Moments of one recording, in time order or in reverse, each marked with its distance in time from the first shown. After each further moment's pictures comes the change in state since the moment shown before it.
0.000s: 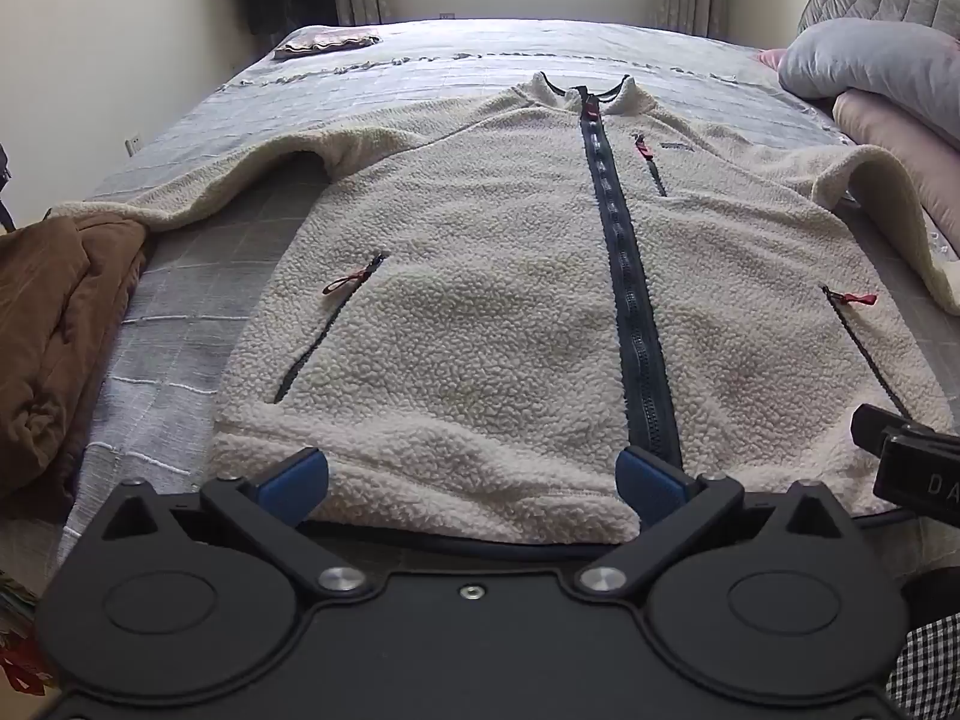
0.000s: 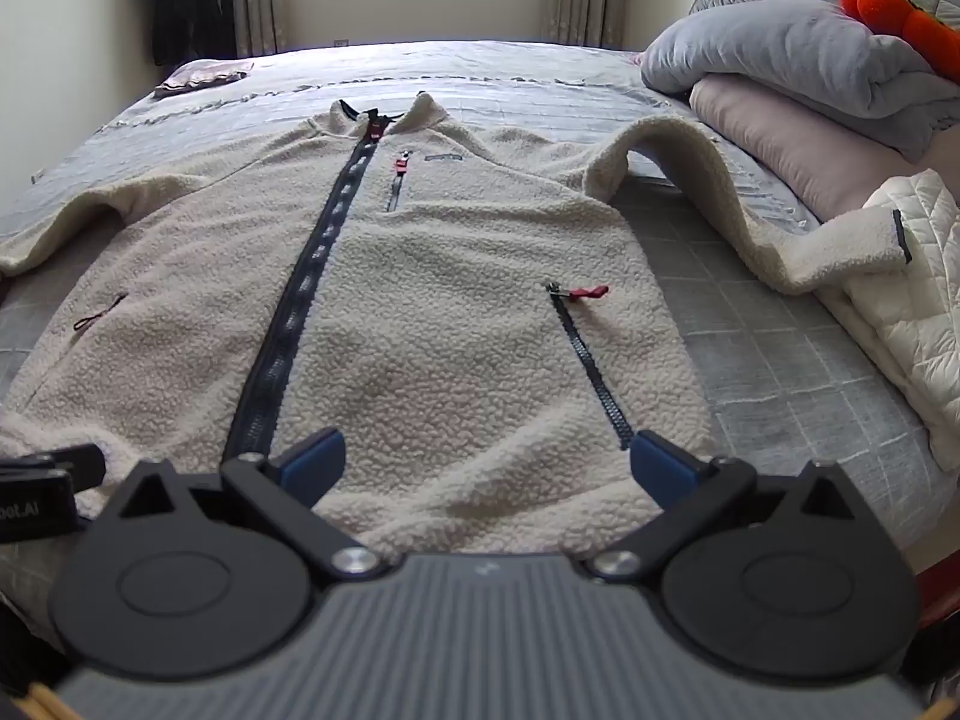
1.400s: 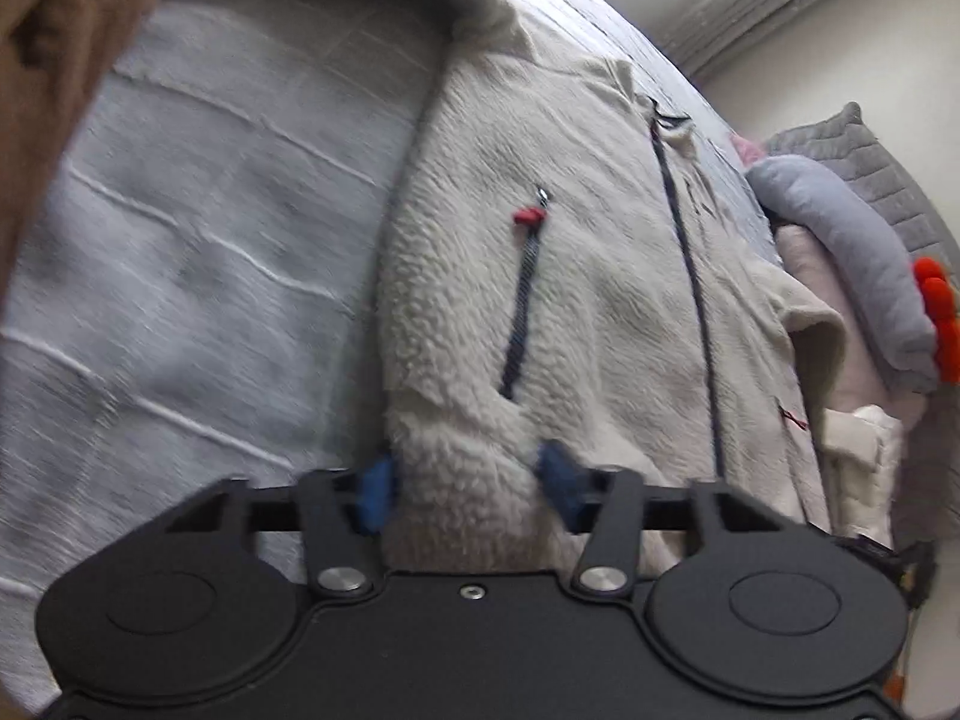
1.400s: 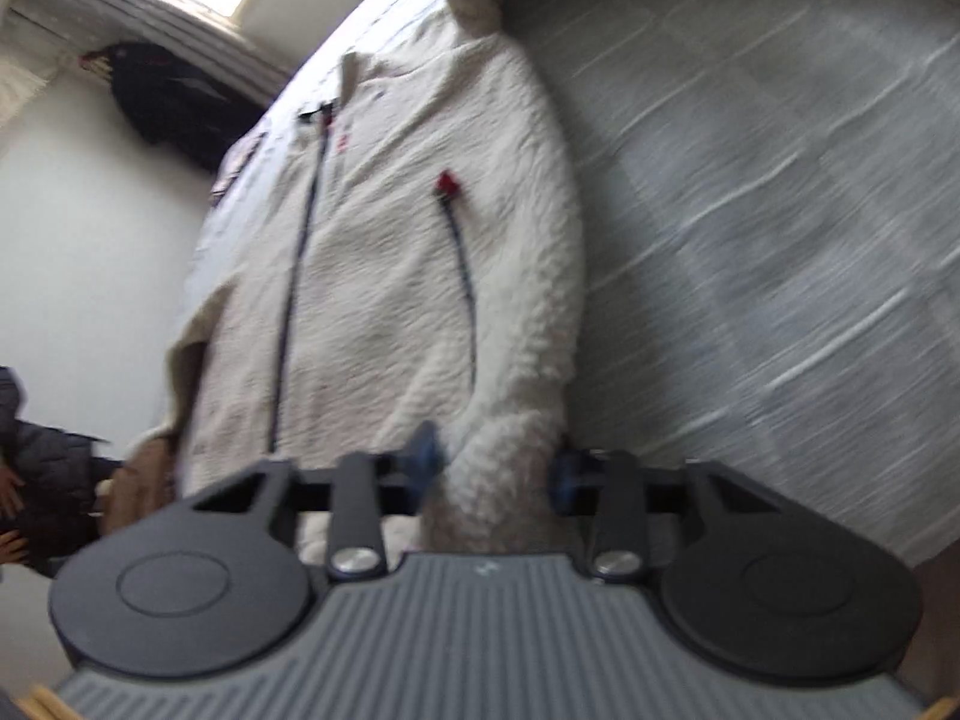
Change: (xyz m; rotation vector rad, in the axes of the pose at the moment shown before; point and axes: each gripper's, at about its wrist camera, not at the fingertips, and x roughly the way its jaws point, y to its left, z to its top) left arm 0.099 0.205 -0.009 -0.419 0.221 -0.528; right arm 0.098 -0.190 -0.030 0.557 0.271 0.585
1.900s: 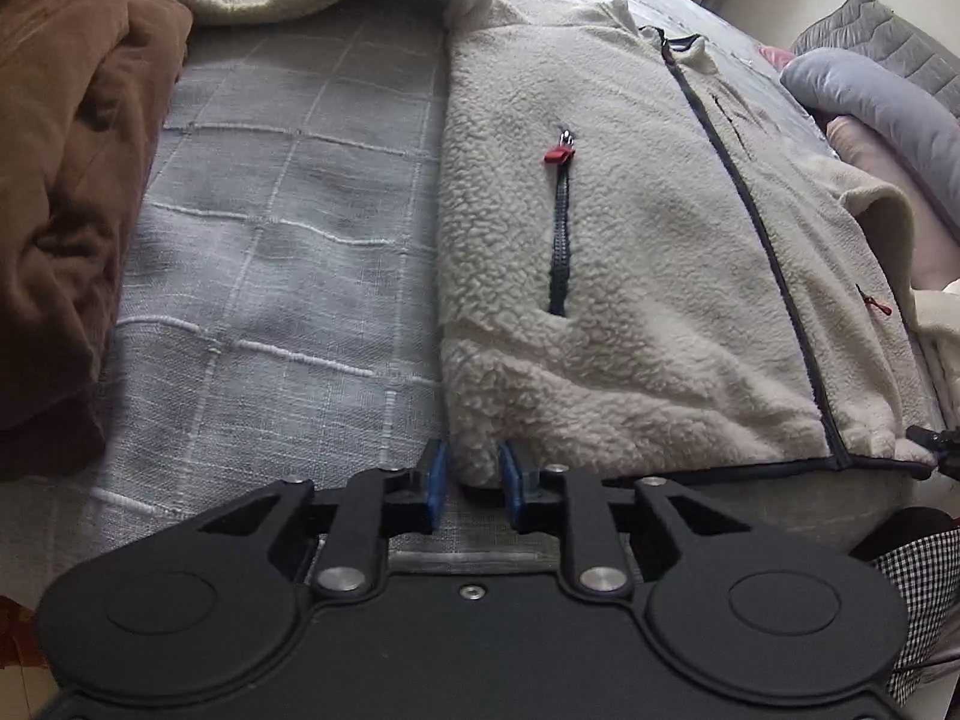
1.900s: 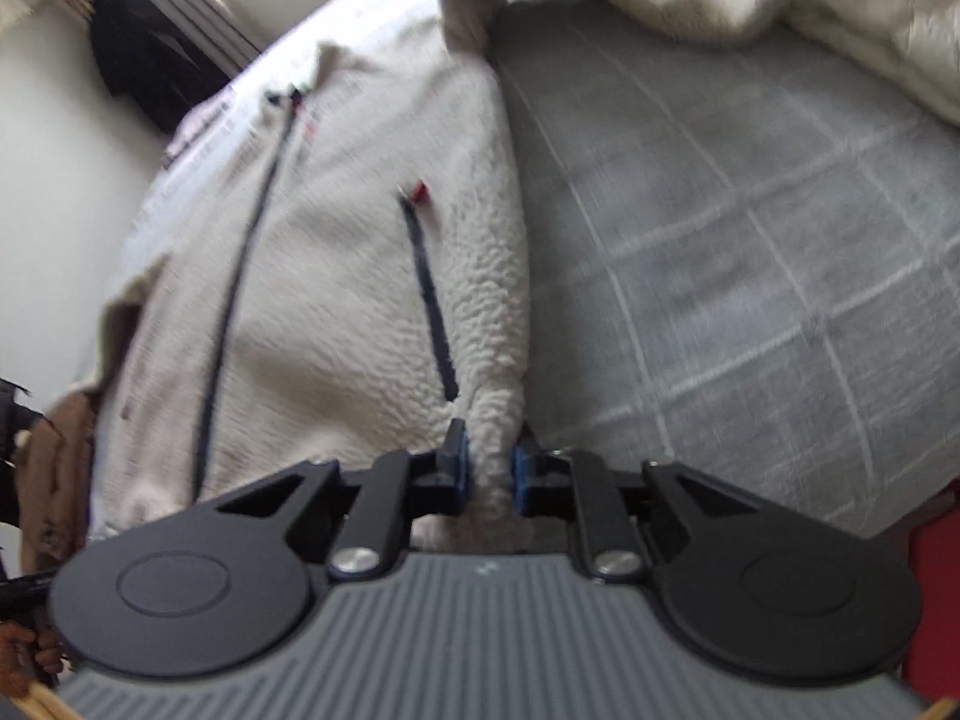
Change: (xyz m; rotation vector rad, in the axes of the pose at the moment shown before) left arm -0.024 -0.022 -0.030 0.237 -0.005 0.268; right arm -0.016 0.011 -0.006 -0.127 -0.005 -0.243
